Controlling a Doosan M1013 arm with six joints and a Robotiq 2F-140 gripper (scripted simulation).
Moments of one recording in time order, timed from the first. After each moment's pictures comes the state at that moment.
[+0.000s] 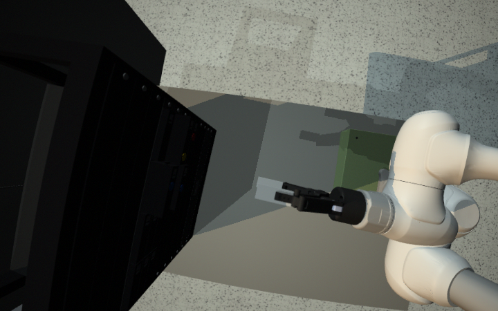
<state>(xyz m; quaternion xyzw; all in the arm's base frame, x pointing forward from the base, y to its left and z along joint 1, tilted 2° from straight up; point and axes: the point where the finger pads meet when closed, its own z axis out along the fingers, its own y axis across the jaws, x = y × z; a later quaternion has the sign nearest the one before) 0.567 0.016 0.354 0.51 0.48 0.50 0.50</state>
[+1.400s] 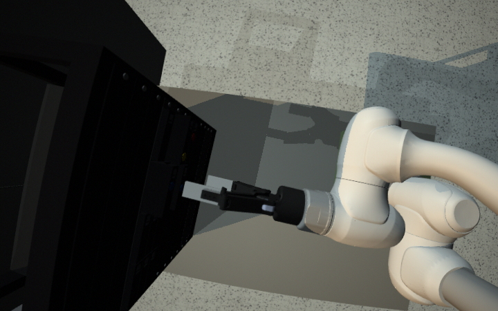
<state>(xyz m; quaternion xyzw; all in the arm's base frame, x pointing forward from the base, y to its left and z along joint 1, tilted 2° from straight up) 0.693 0.035 0.372 0.51 0.48 0.51 0.50</state>
